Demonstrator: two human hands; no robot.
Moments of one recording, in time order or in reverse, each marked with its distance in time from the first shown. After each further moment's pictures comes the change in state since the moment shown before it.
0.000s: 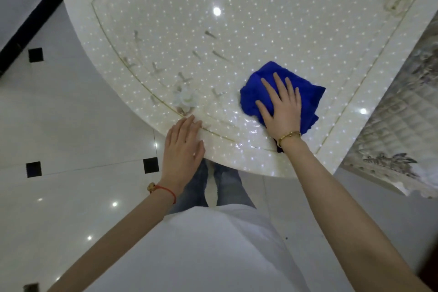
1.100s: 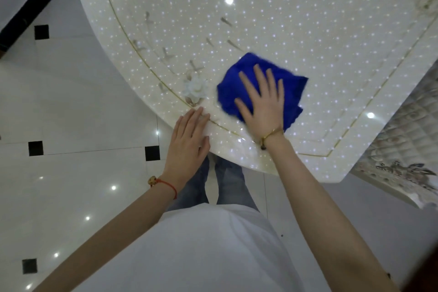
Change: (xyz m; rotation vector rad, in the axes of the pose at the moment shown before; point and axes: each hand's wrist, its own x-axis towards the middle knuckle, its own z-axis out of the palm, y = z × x) left_hand -0.003 -0.008 0.008 -0.072 -0.020 0.029; right_hand 0.005 -0.062 0.021 -0.073 -0.004 -0.146
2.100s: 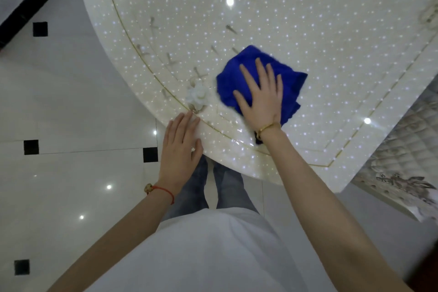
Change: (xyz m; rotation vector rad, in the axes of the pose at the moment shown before) left_hand 0.001 -0.014 -0.005 -0.009 0.134 -0.054; right_hand 0.037 -0.012 -0.001 0.013 0.004 0.036
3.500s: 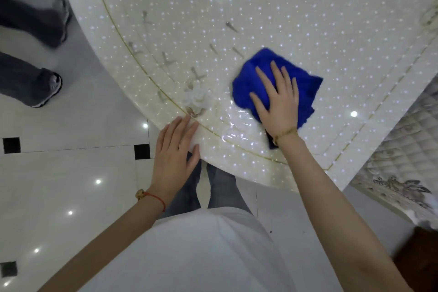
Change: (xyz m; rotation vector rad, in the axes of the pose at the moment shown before) left_hand 0.001 -0.014 -0.003 0.072 -0.021 0.035; right_hand 0.001 0.030 -0.010 0.033 0.017 -0.002
